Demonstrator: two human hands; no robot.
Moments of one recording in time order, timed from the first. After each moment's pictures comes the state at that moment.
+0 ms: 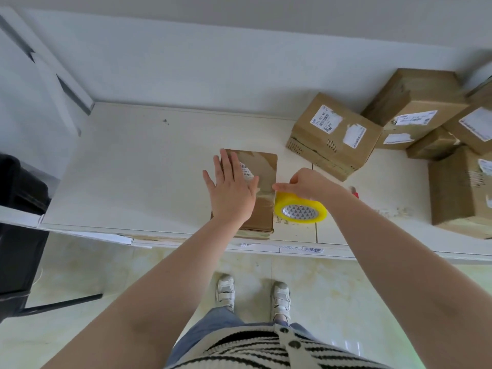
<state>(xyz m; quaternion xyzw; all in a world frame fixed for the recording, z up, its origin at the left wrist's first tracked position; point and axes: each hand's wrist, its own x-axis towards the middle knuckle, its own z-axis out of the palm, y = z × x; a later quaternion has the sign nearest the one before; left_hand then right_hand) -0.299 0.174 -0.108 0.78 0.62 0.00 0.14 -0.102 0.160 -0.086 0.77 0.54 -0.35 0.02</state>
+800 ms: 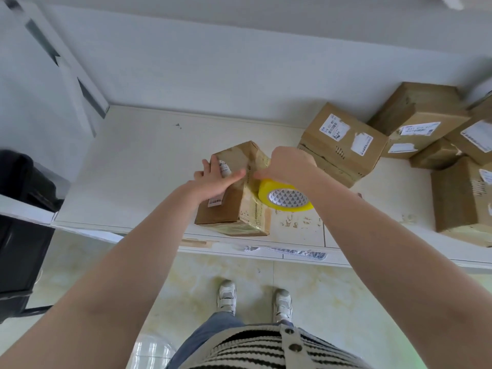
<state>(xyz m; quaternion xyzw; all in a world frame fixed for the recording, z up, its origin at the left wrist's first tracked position) -0.378 0.236 -0.075 0.67 0.59 -0.09 0.44 -0.188 0.202 -0.017 0.77 0.61 -0.19 0.07</state>
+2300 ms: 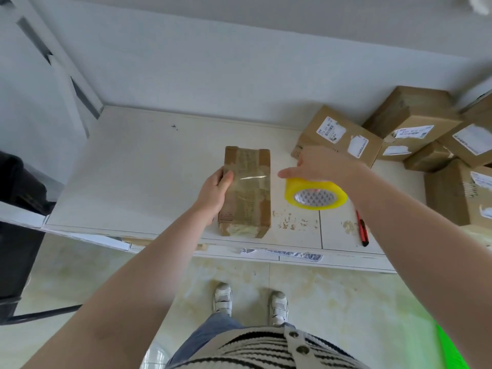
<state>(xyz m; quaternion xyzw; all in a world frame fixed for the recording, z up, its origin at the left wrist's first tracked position) -0.367 0.203 -0.096 0.53 0.54 0.25 0.60 -0.124 0.189 0.000 0.74 0.63 -0.22 0.10</state>
